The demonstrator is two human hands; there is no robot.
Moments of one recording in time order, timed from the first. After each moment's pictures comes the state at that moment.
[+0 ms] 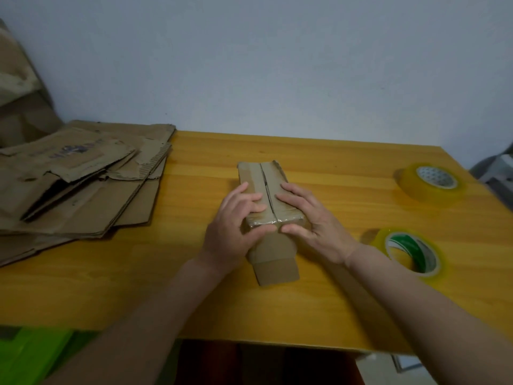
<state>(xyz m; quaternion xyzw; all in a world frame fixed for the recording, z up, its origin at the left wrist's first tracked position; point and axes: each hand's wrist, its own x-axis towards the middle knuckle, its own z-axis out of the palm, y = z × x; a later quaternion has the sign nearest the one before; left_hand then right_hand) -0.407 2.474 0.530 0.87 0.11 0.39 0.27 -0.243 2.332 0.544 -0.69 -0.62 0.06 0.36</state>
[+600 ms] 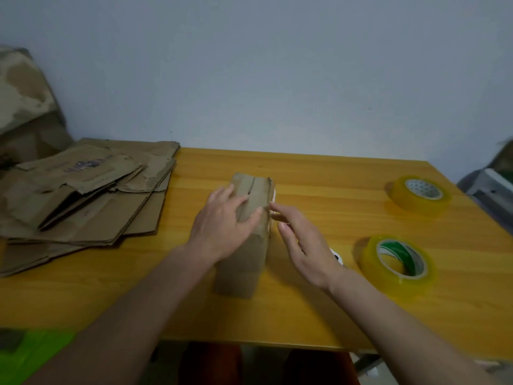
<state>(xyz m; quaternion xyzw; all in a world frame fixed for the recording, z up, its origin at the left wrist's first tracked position) -0.426 2.469 0.599 0.92 0.29 0.17 0.19 -0.306 2.325 0.563 -0.69 -0.58 0.01 0.44</state>
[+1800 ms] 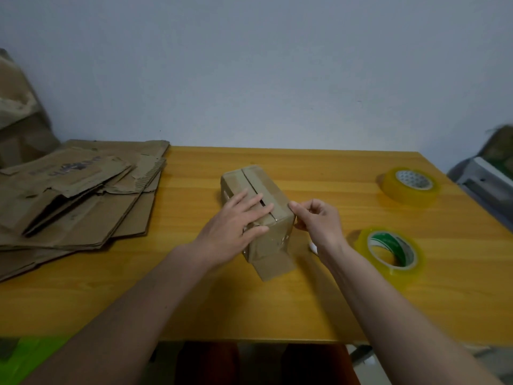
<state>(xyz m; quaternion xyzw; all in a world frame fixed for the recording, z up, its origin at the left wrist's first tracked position) -0.409 2.468 0.580 0.97 0.12 0.10 0.18 -0.273 2.331 0.571 -0.68 -0.18 0.17 0.68</state>
